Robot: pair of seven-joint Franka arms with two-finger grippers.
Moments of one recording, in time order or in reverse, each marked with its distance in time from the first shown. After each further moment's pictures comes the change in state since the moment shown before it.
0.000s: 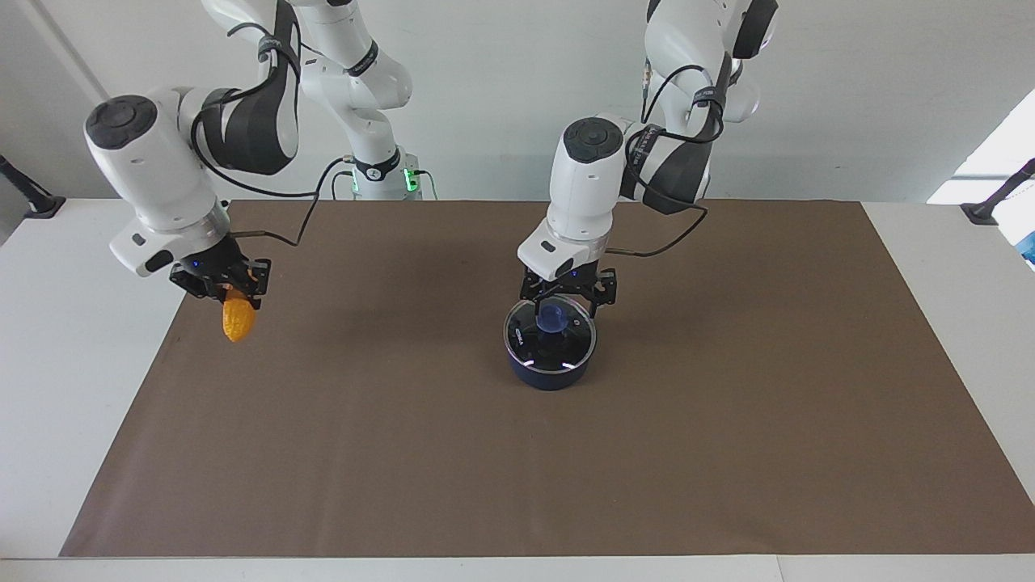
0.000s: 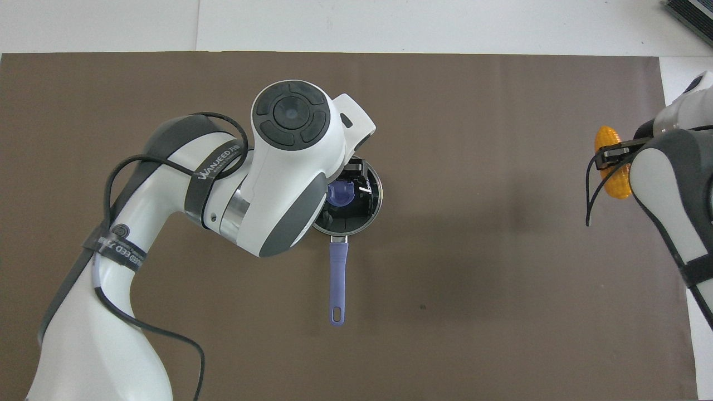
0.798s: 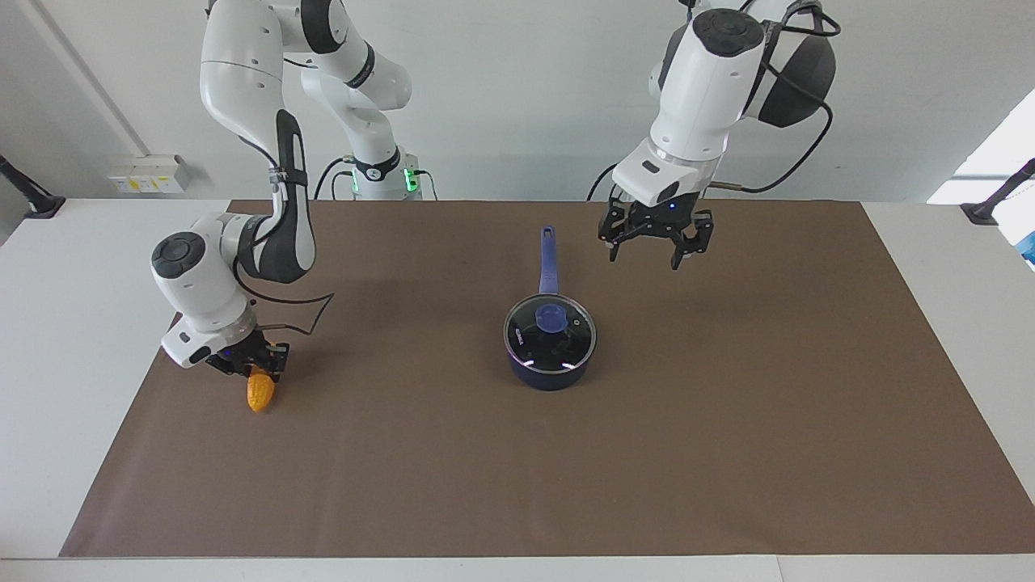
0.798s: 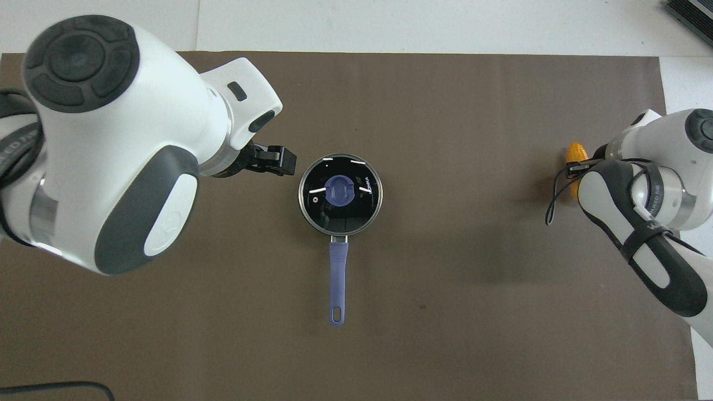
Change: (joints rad) left arm 0.126 -0.191 0.000 -0.001 -0.039 -0.193 0.204; right arm -0.057 0.299 -0.004 -0.140 0.020 0.480 -0.019
